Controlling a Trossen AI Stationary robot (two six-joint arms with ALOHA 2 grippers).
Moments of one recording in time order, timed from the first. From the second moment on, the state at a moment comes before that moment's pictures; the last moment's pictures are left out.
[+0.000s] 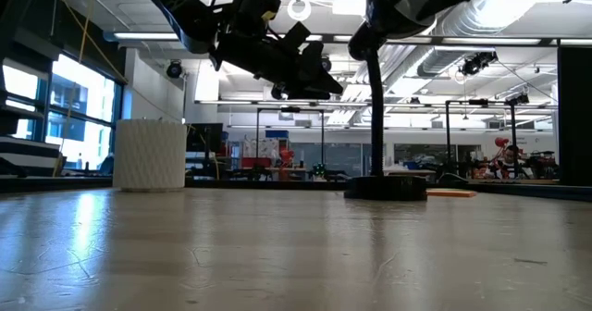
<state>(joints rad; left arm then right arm) 0.31 1.79 1.07 0.46 -0.06 0.03 0.15 1.26 1.29 -0.98 0.99 0.94</state>
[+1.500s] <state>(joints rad) 0.31 1.79 1.07 0.45 -0.06 0.02 0.10 1.23 1.29 -0.92 1.10 -0.67</state>
